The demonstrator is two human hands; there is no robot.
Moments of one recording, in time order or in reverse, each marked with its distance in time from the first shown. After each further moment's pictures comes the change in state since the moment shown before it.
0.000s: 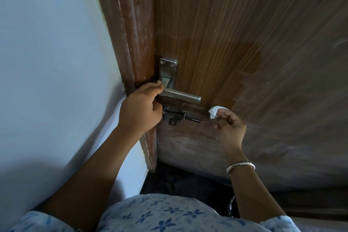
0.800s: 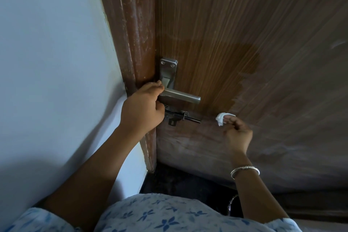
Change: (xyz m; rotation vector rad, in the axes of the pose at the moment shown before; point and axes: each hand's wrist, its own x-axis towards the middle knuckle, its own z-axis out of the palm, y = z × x) left_hand 0.001 0.006 0.001 0.055 -0.009 -0.016; right_hand 0.010 0.025 -0.023 -0.253 0.162 -0.024
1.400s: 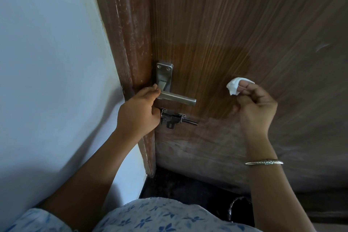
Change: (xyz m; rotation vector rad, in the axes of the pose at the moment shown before) left_hand -0.004 -0.006 0.003 0.040 -0.004 0.037; right_hand 0.000 -0.122 -0.016 0.284 -0.100 -0.281
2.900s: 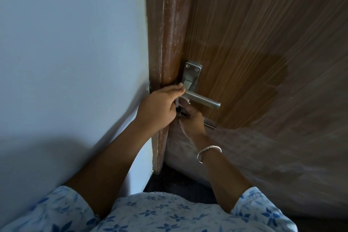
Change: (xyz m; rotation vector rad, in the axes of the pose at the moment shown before) left_hand 0.001 -0.011 -0.006 -0.121 -0.035 0.004; right_hand -0.067 0.106 0.126 -0.268 -0.658 0.206
